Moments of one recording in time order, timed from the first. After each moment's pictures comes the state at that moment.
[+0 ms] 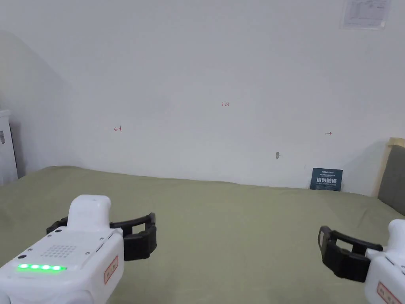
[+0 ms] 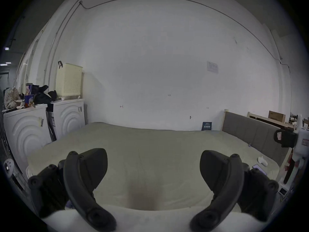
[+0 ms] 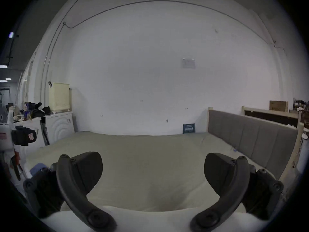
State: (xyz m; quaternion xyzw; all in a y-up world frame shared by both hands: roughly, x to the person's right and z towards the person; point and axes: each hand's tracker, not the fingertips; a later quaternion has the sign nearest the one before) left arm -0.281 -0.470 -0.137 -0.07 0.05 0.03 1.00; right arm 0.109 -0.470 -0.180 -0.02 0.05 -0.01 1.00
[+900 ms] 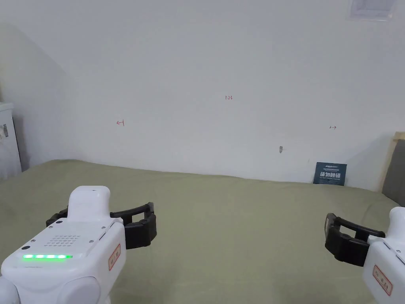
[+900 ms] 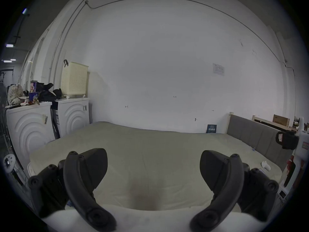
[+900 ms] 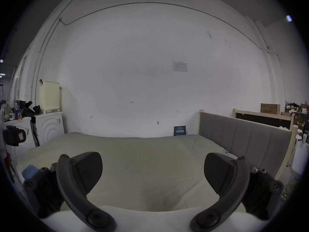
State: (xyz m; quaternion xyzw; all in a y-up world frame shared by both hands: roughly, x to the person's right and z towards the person) left arm -0.285 -0.477 -0.142 -0.06 0.08 0.04 0.99; right arm 0.104 -0.475 -0.191 -0.02 0.01 -0.01 1.00
